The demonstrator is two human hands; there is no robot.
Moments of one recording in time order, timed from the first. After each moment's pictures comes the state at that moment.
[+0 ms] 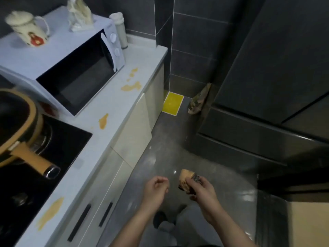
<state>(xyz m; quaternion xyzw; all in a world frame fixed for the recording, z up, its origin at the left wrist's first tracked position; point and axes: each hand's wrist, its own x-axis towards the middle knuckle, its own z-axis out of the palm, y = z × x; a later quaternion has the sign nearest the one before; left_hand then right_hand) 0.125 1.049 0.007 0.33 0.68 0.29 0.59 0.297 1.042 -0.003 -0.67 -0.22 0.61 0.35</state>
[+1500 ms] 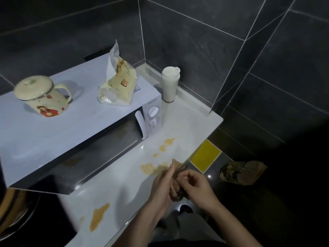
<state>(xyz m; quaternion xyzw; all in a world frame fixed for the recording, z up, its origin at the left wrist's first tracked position) 0.068 1.538 0.033 0.02 0.56 0.55 0.62 0.188 1.587 0.041 -0.45 -0.56 0.65 0.23</state>
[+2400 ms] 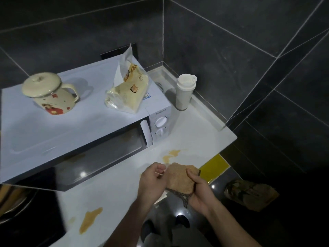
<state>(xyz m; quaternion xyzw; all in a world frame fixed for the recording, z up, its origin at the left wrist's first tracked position) 0.024 1.583 0.025 0.24 0.80 0.43 0.35 0.163 1.661 0.026 -0.42 -0.11 0.88 0.18</state>
